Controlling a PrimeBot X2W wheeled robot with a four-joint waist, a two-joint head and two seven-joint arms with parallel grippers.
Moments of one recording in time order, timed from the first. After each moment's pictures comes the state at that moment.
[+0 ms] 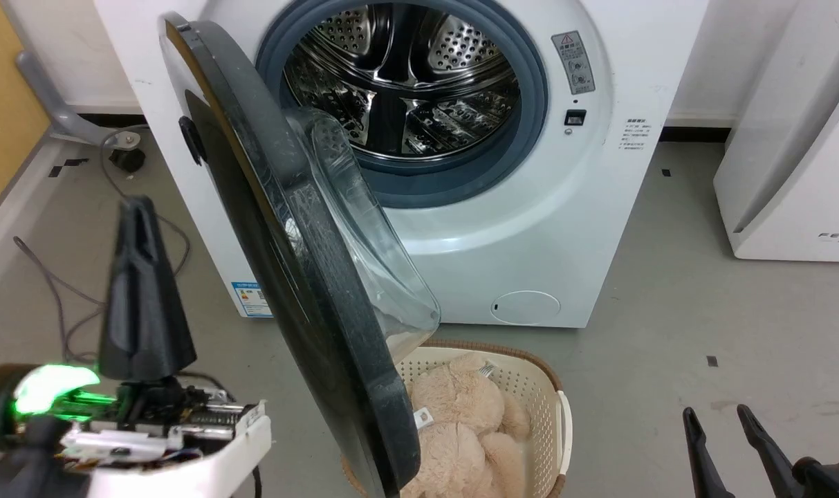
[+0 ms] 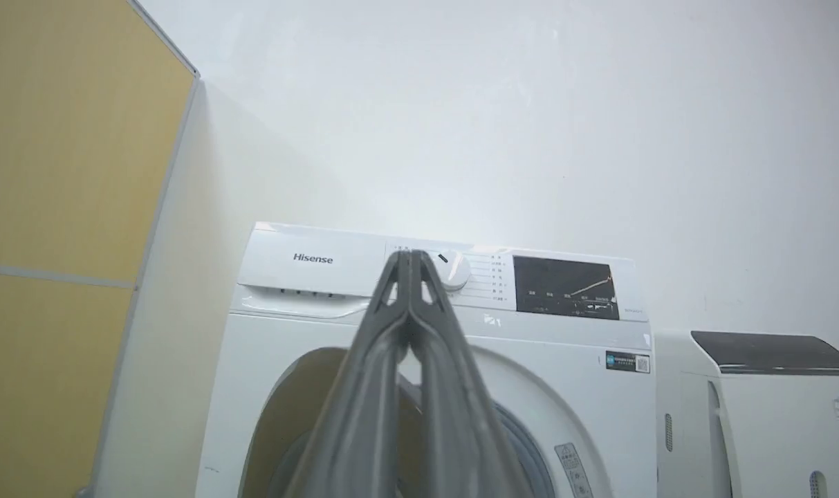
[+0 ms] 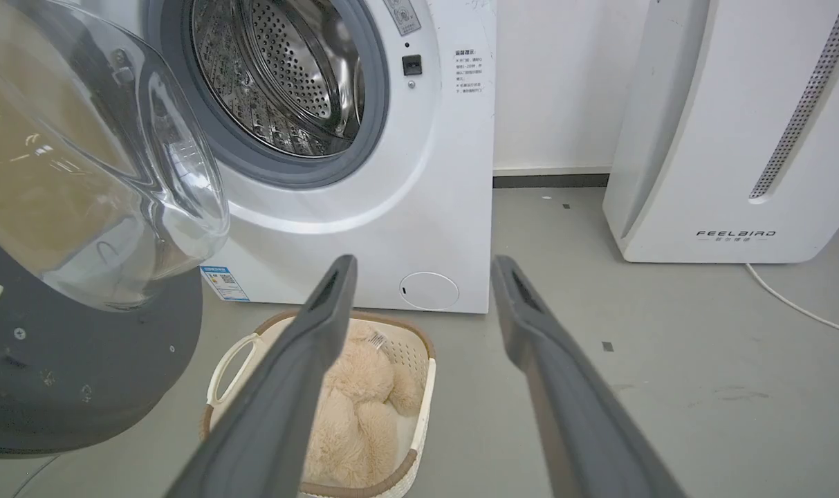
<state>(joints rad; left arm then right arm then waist) -0.05 0.07 -0.07 -0.51 -0.17 0.06 -0.26 0.24 -0.06 -0.07 -0.13 0.17 0.13 -0.04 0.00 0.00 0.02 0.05</state>
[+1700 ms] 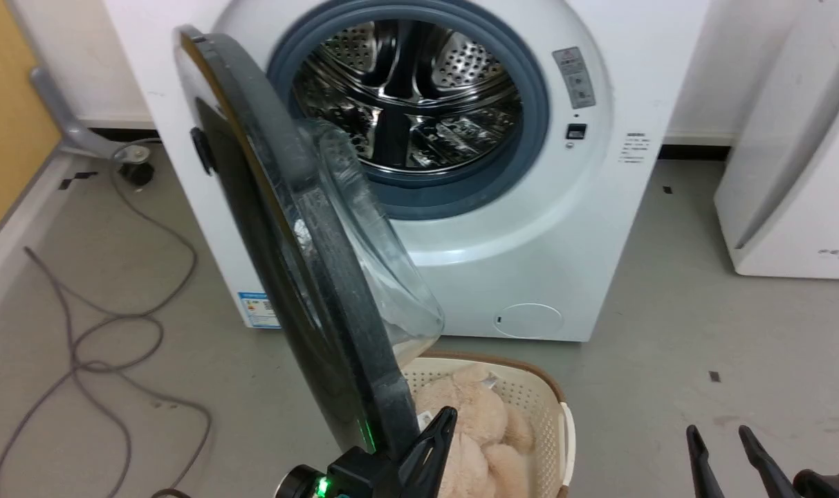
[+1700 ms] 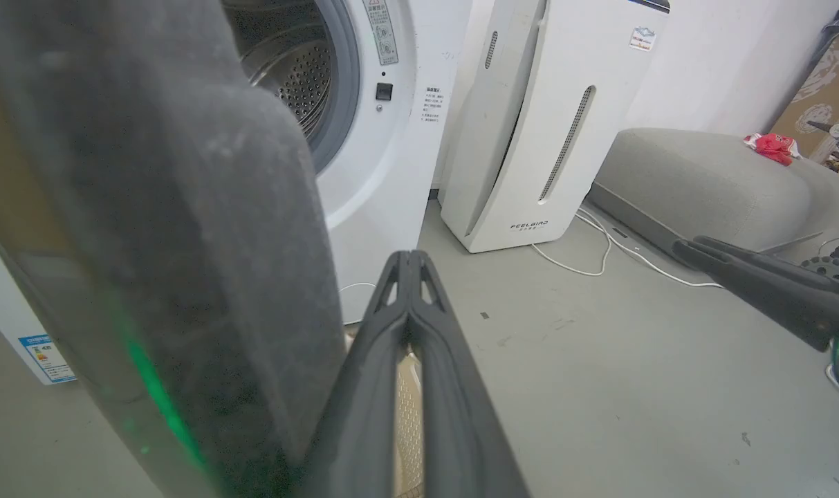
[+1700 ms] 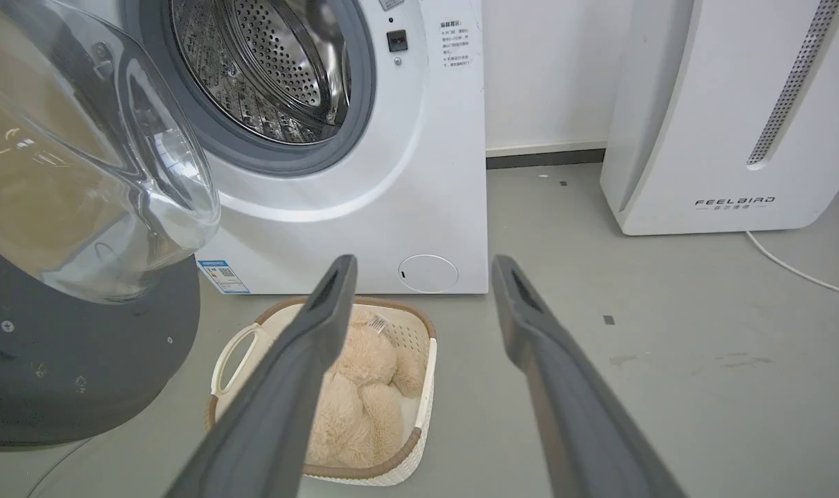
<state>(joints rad) 0.04 0.07 -0.51 0.02 -0.25 0.02 -0.11 0.24 -0.05 -0.08 -0.06 0.21 0.13 -0.04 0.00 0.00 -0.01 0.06</state>
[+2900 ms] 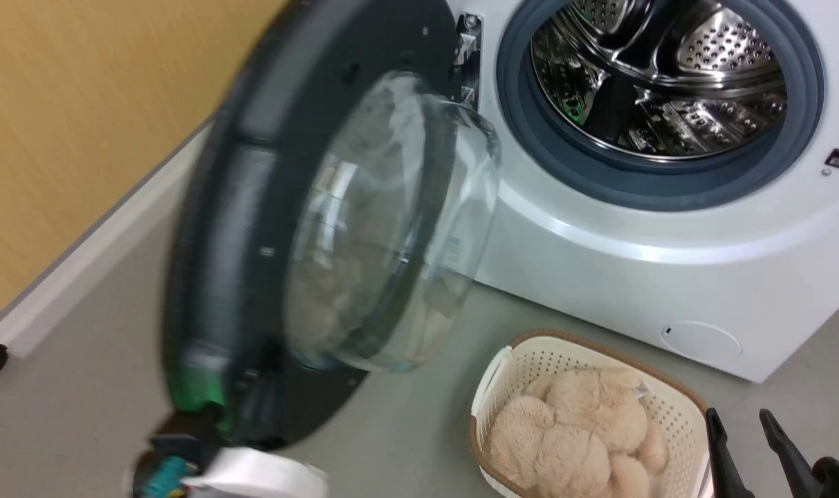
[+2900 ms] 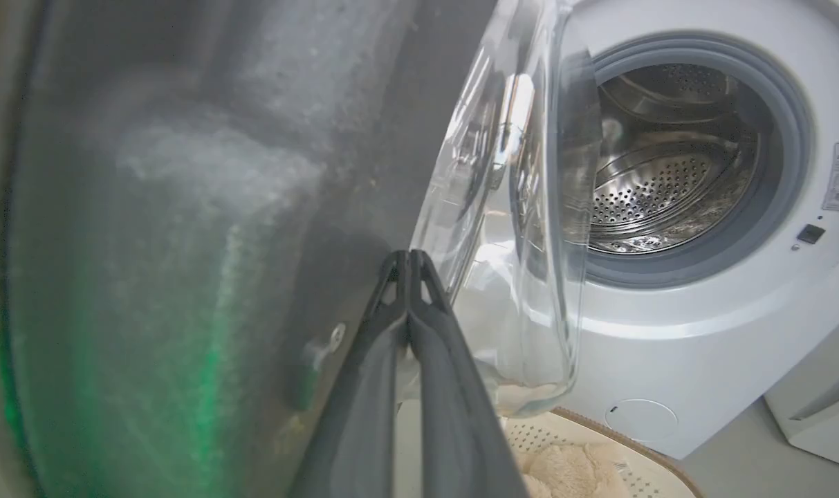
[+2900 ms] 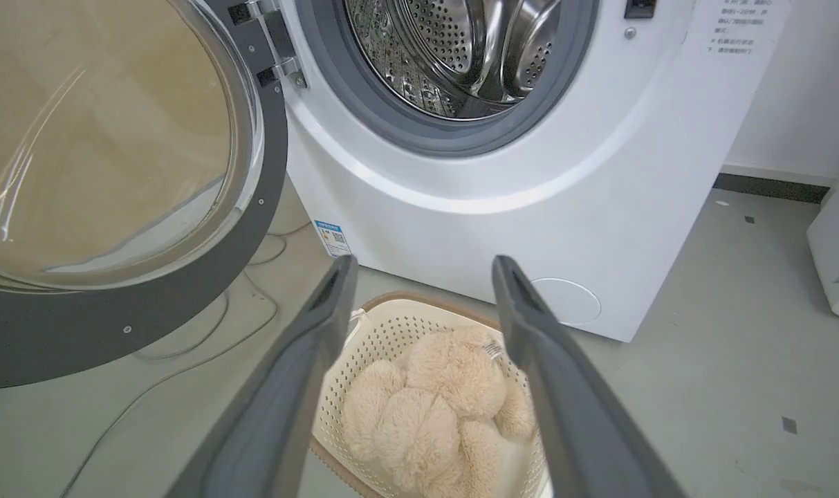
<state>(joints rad) 0.01 0.13 -0.24 0.03 -0.38 0.13 -0.23 0.21 -0.05 -0.12 -0.07 0.19 0.13 -0.05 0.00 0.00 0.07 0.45</state>
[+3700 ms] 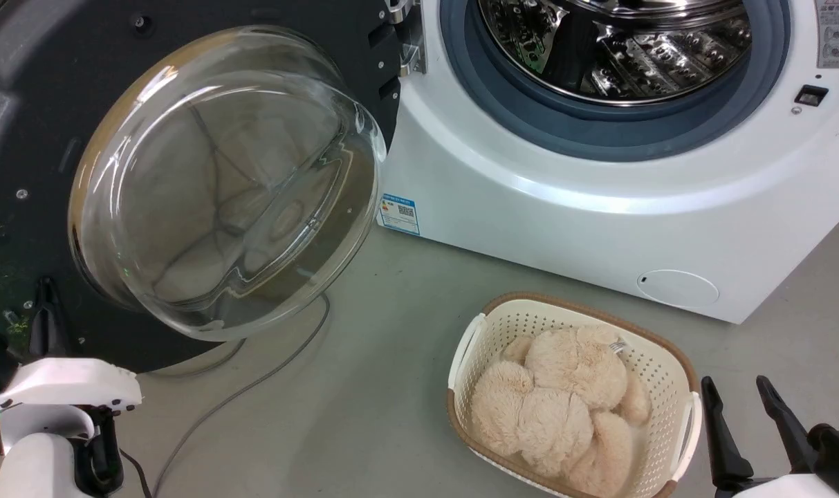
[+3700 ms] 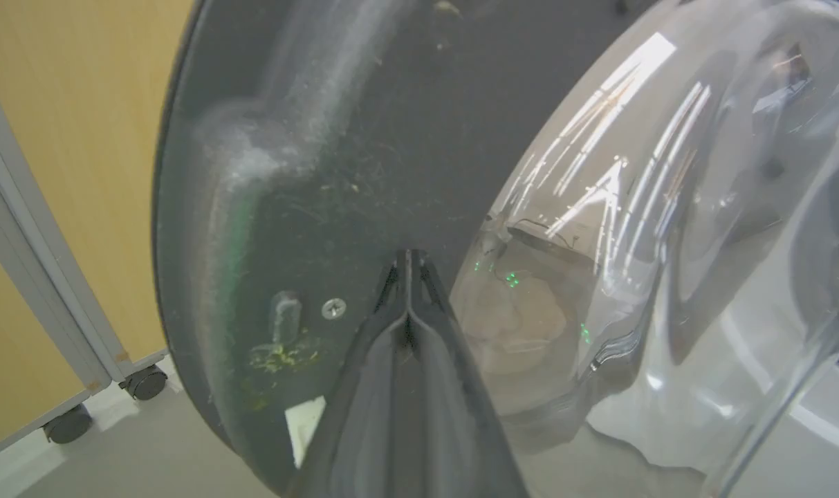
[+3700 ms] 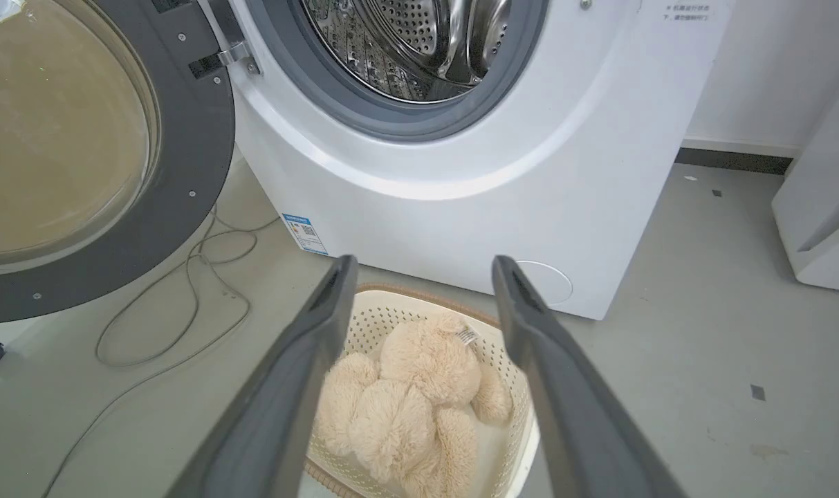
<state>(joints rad) -0.28 0.24 0.21 0.38 -0.35 0.07 -0.26 0.15 -0.05 -0.11 -0.10 0.16 0.13 -0.01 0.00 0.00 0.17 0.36</state>
